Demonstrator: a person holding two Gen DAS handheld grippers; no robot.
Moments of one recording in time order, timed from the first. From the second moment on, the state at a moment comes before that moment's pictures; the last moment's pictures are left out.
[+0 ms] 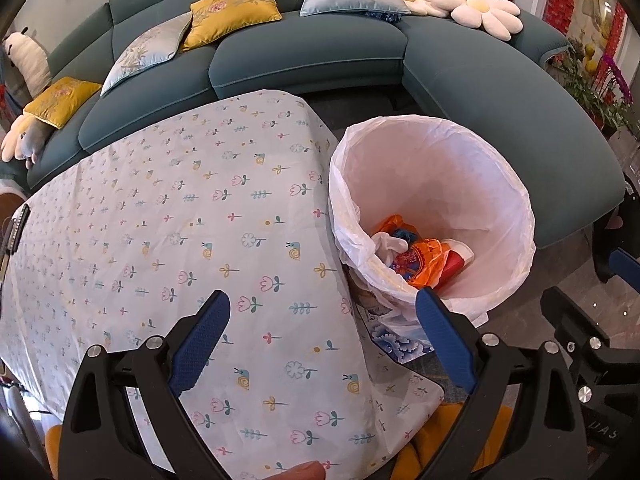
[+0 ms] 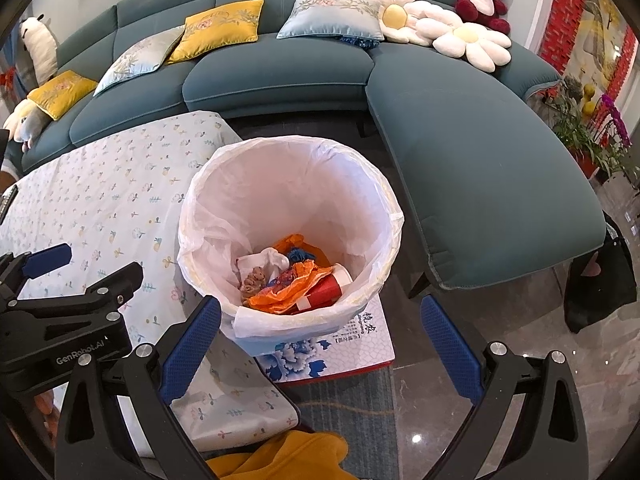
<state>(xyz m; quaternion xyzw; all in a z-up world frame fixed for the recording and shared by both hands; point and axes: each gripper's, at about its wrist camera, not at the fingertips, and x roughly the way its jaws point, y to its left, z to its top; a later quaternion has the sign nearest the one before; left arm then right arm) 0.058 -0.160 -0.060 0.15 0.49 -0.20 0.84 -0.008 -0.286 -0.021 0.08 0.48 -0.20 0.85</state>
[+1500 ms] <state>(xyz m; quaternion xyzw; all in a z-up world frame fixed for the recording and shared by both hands) 0.054 -0.159 -0.063 0.17 0.48 -0.18 0.84 -0.009 -0.283 -0.031 0.07 0.49 -0.20 0.84</state>
